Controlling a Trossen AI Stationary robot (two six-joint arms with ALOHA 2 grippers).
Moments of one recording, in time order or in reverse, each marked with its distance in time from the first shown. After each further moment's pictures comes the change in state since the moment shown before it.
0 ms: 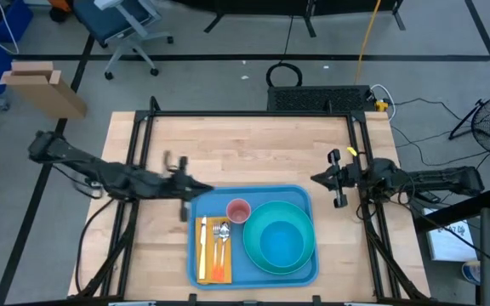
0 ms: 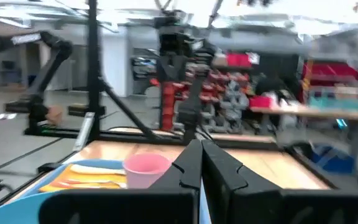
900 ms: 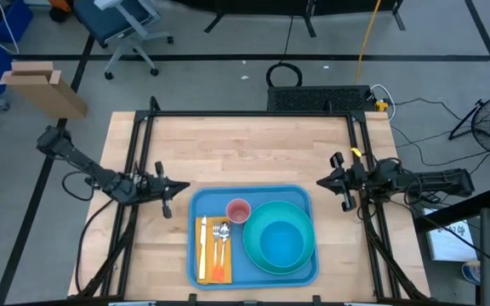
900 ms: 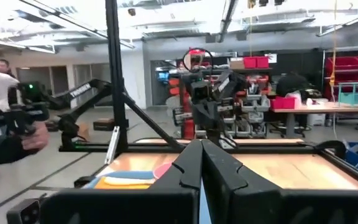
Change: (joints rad) left arm -0.201 -0.497 -0.634 0.322 -0.370 0.045; right arm 0.034 -0.185 0.000 -0.156 -0.020 0.116
